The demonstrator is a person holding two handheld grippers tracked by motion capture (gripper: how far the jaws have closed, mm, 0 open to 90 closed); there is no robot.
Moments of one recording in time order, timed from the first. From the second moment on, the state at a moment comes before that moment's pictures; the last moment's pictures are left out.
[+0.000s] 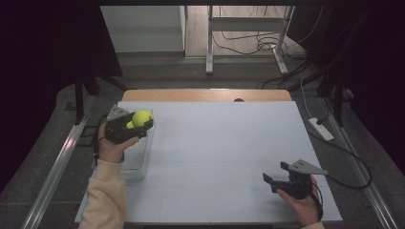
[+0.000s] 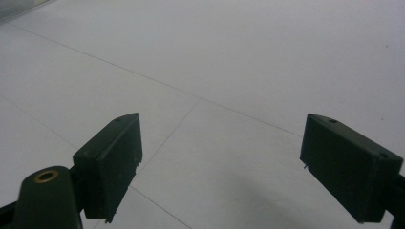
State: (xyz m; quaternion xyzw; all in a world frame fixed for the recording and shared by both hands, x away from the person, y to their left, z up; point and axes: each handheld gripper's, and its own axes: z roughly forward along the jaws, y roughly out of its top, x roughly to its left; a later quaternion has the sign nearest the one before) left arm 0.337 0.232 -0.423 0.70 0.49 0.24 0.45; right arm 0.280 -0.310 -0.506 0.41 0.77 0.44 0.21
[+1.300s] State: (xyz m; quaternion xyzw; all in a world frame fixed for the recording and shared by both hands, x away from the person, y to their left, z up) left arm 0.328 0.273 -0.430 0.68 0.55 0.27 0.41; right arm 0.280 -0.309 -0.506 0.41 0.77 0.44 0.21
